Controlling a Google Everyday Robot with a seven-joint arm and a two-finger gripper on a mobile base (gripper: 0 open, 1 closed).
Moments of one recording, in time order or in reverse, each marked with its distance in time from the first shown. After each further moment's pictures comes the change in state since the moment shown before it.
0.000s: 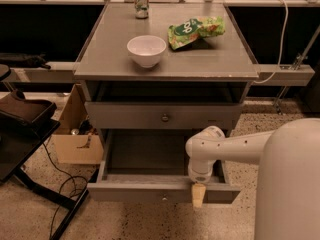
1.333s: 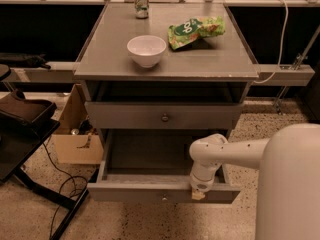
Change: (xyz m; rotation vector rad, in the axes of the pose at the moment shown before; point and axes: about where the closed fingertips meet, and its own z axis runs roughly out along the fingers) arm 0.003 0.039 0.031 -0.171 -0.049 0.076
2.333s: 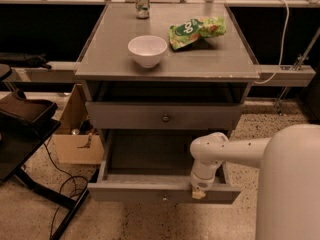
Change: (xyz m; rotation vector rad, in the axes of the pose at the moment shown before) arm 0.000 -0.003 -0.006 -0.011 -0.004 0.014
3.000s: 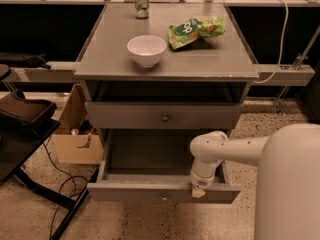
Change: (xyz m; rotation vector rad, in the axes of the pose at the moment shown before) arm 0.000 -0.005 -0.001 0.000 0.000 0.000
